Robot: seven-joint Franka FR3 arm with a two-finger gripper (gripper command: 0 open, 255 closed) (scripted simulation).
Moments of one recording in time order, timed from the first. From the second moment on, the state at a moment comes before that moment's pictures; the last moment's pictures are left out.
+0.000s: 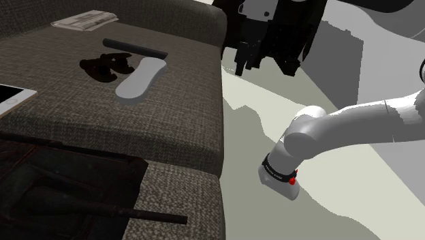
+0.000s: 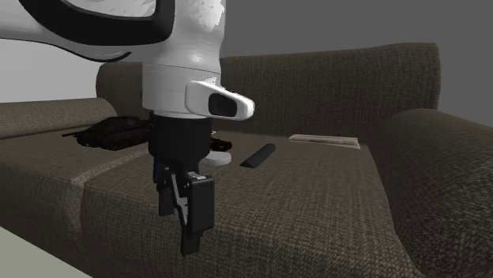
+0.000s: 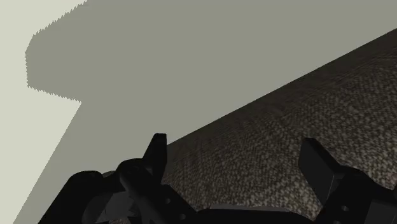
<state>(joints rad) 0.02 -0.78 0.04 -2.36 0.05 1.47 -0.08</state>
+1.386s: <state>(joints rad) 0.01 -0.35 0.52 -1.89 0.14 1.52 0.60</state>
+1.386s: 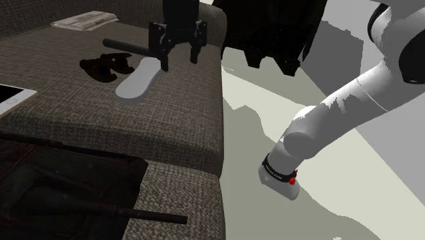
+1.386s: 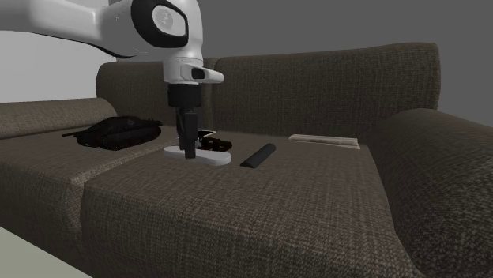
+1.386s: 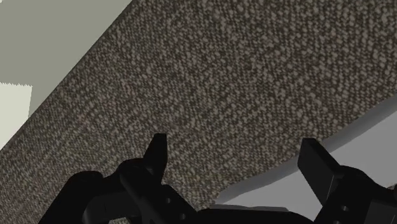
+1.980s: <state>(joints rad) 0.08 0.10 0.74 -1.45 -0.12 1.44 1.01</state>
